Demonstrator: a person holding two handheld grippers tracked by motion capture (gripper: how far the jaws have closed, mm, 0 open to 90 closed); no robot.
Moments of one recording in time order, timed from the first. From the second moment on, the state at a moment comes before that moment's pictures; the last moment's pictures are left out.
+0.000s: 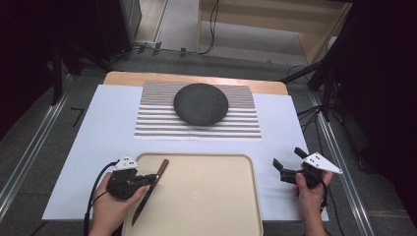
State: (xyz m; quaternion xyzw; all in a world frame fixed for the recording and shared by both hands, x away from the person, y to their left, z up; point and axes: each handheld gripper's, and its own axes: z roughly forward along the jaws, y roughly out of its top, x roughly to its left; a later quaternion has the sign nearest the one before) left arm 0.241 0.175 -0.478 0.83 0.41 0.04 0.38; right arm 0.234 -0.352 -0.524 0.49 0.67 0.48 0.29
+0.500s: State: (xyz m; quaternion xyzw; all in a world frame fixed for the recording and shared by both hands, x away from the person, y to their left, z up) left arm 0.252 0.171 -0.495 0.85 0.40 0.07 0.34; right arm 0.234 -0.352 -0.524 0.49 0.67 0.48 0.29
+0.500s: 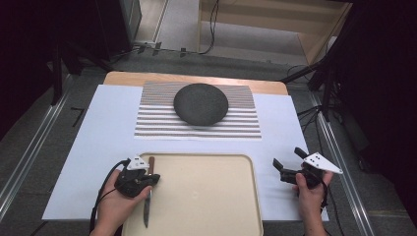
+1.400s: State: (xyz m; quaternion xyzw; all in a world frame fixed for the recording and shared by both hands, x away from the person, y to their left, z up) left arm 0.255 0.216 -0.504 0.82 0.39 0.05 0.41; right arm 0.235 -0.352 -0.524 0.49 0.67 0.48 0.29
